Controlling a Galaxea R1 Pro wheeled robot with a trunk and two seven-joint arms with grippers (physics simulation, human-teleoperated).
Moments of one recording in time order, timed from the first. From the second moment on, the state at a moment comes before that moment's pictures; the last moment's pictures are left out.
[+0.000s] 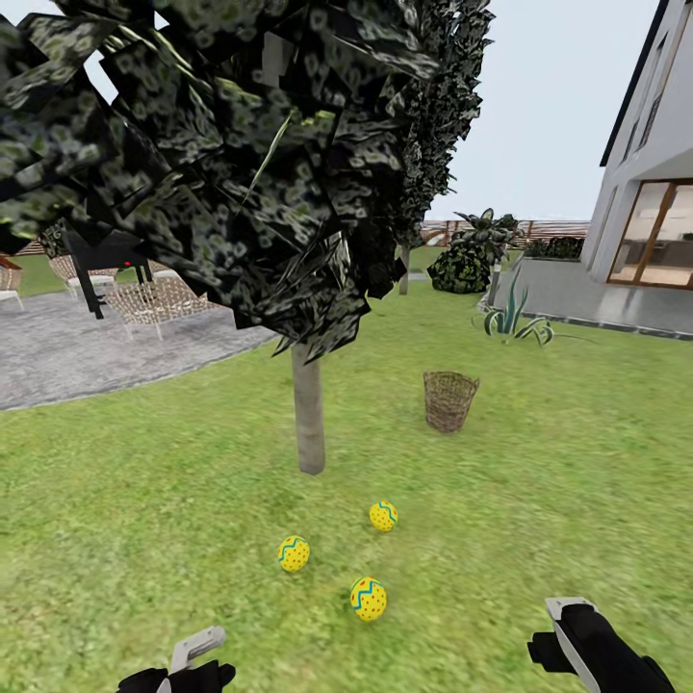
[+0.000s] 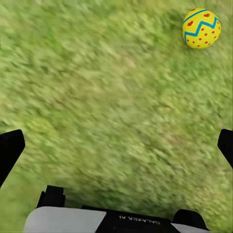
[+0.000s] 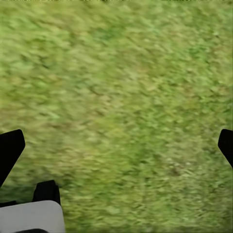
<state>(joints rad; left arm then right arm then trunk) -0.33 0.05 0.20 -0.50 0.17 0.41 -0.11 -0.44 -0.23 -0.01 -0.56 0.01 0.66 -0.02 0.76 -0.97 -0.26</state>
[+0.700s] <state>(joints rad) -0.33 0.05 0.20 -0.50 0.17 0.41 -0.11 -0.44 -0.23 -0.01 -0.56 0.01 0.66 -0.03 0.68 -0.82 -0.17</state>
